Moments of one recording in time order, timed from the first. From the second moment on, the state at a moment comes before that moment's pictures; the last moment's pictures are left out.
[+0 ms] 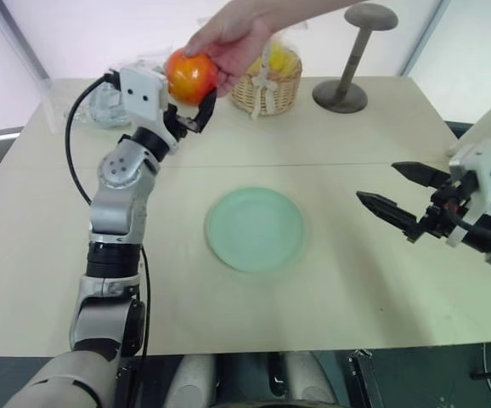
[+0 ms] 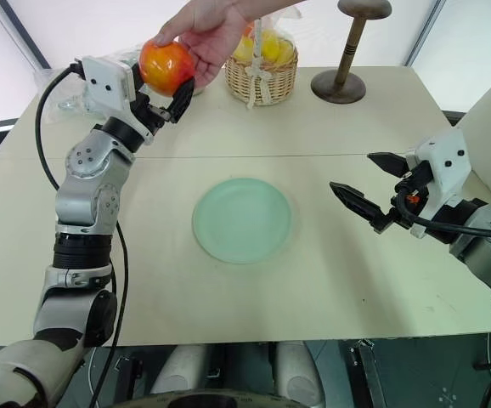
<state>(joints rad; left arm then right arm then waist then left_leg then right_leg) -0.75 0.29 0.10 0.08 -0.24 0.19 -0.37 -0.09 -0.91 -0.51 -0.63 0.89 0.85 0.50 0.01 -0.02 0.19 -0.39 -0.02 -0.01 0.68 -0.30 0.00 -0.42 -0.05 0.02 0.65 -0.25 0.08</state>
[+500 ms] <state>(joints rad) -0.78 0.31 0.10 0.11 -0.25 0.19 -0.40 -0.09 -0.91 -0.51 -0.63 0.92 0.85 0.49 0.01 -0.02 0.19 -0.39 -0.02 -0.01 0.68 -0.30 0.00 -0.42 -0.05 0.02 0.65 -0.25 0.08</state>
